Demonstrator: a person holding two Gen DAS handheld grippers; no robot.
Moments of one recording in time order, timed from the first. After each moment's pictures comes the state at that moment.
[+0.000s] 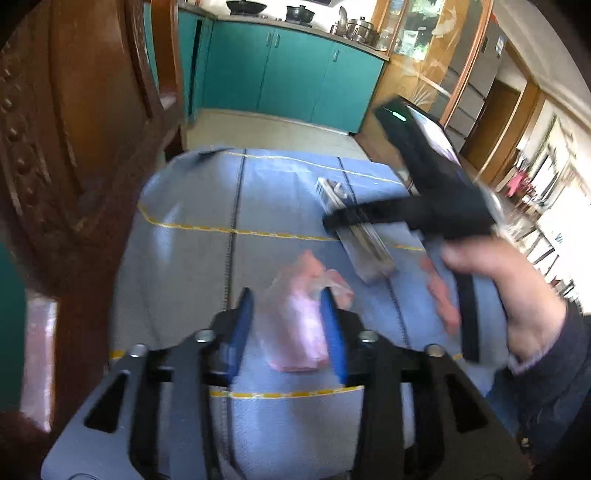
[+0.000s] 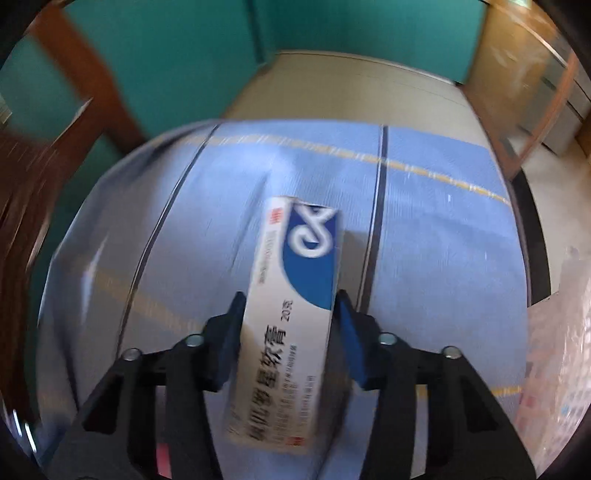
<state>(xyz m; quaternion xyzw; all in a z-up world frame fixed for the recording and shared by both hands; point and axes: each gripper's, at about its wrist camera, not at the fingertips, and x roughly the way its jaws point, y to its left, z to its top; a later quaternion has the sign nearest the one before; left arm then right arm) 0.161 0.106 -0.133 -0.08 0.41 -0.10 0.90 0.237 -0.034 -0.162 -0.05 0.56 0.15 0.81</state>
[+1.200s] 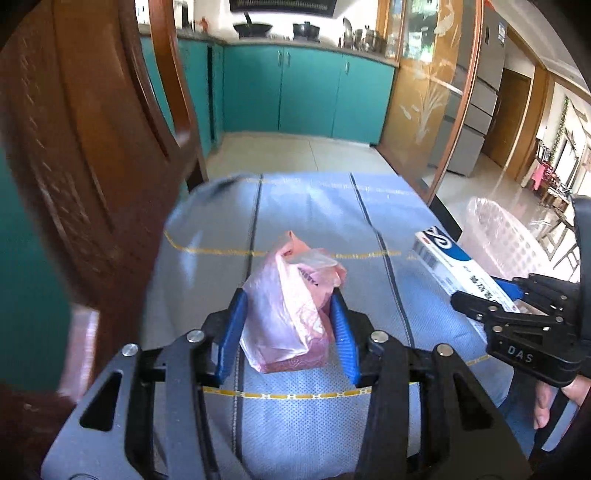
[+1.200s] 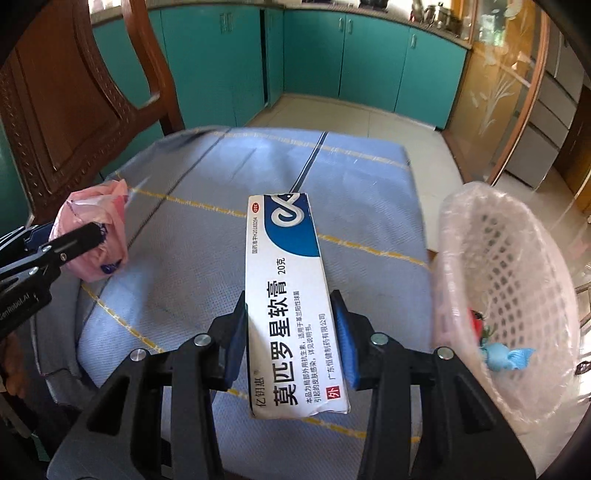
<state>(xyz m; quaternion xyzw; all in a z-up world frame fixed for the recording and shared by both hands) 0.142 0.085 -0.106 -0.02 0.37 -0.03 0.93 0.105 -0.108 -0.099 -0.07 0.45 0.13 0.88</state>
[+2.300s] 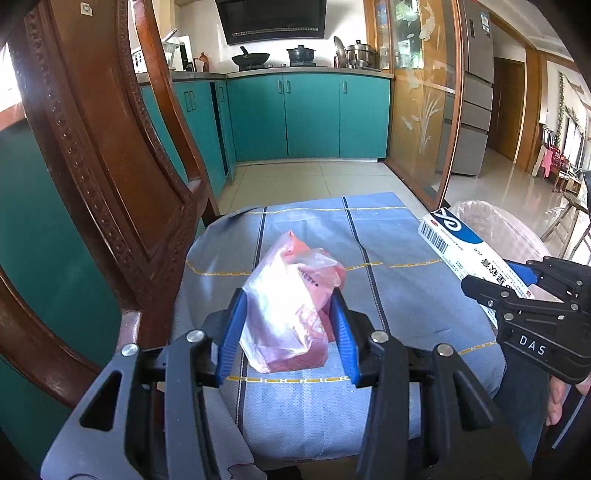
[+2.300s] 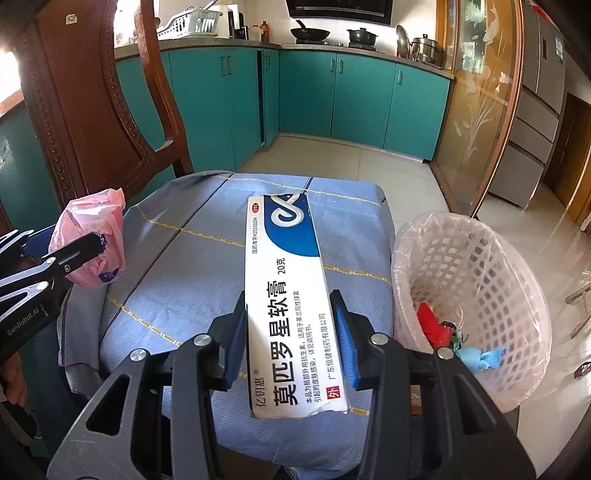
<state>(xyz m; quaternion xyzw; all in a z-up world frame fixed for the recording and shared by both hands) 0.094 0.048 -0.067 0.04 0.33 0.00 0.94 0.065 -0.129 -0.062 -0.06 0.39 0.13 0.91</state>
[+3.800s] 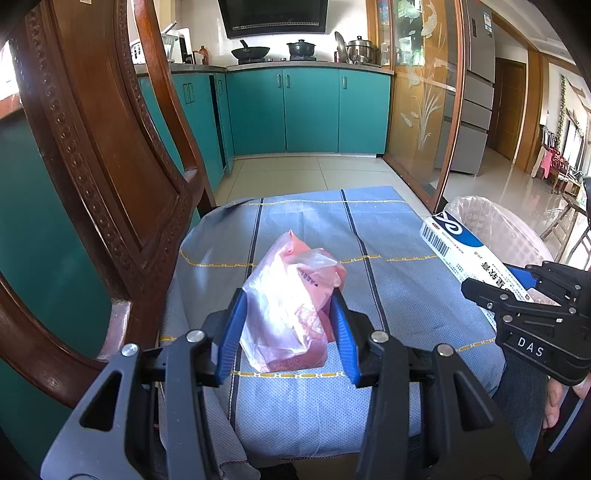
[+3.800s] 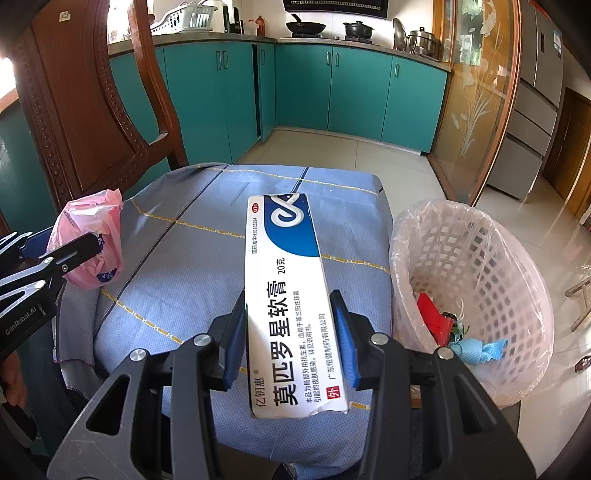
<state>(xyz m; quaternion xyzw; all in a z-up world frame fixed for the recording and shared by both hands) 0.095 0.048 -0.073 0.03 0.34 -0.01 0.94 0.068 -0.132 -0.071 -0.05 0.41 0.12 0.90</state>
